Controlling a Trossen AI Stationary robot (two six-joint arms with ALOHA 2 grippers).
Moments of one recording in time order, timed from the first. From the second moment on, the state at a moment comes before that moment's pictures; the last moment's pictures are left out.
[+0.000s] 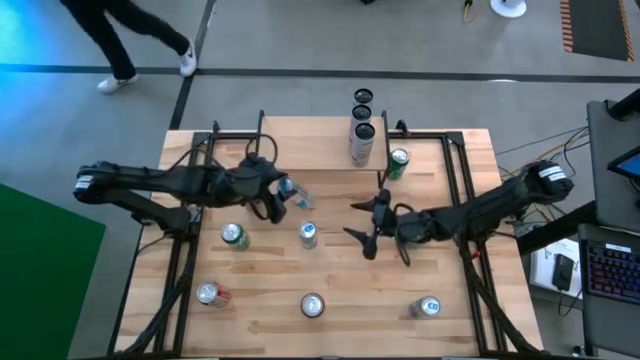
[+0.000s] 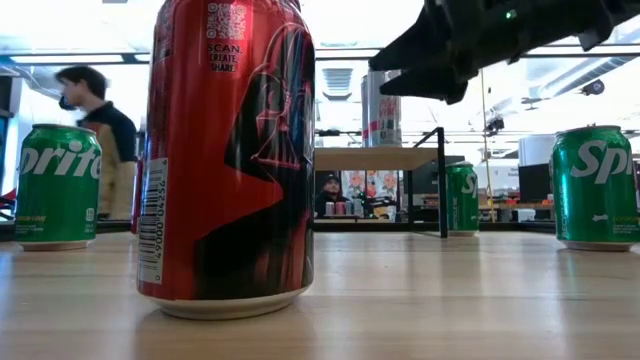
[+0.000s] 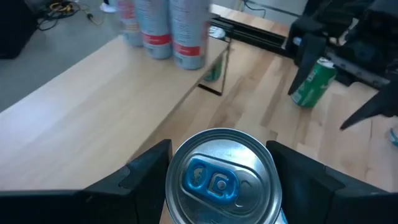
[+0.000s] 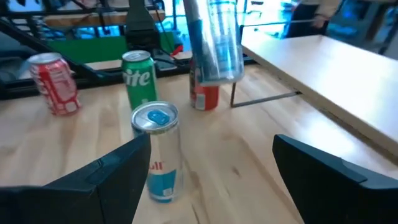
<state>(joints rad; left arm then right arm) -0.08 1.19 1.13 -0.54 -0.47 -0.36 0.25 1.37 0.61 0.51 0.53 0.15</state>
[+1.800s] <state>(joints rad) -0.08 1.24 1.13 -0.40 -0.44 -0.27 0.28 1.56 0.71 0.71 0.60 0.03</state>
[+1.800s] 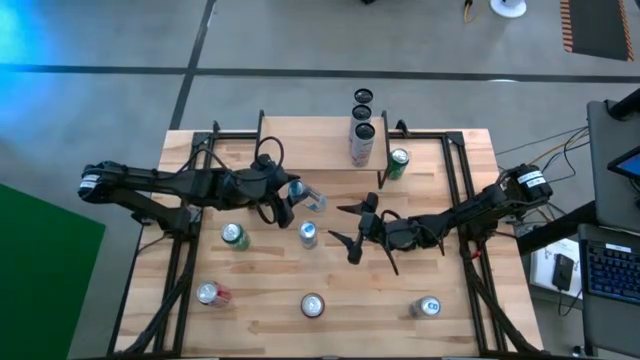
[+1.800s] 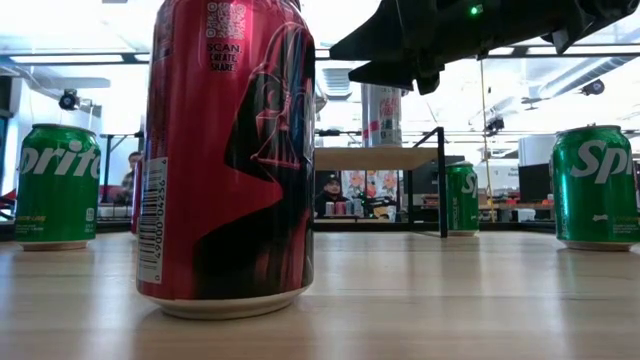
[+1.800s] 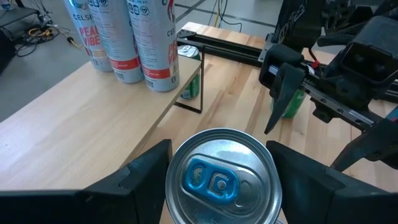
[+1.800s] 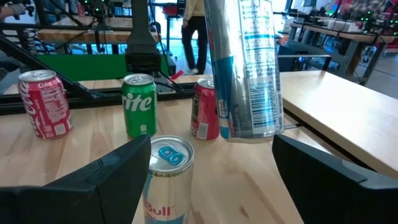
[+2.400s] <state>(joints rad) -0.08 1.24 1.13 -0.39 -0.44 -0.27 0.27 1.56 0.71 0.71 0.60 0.02</state>
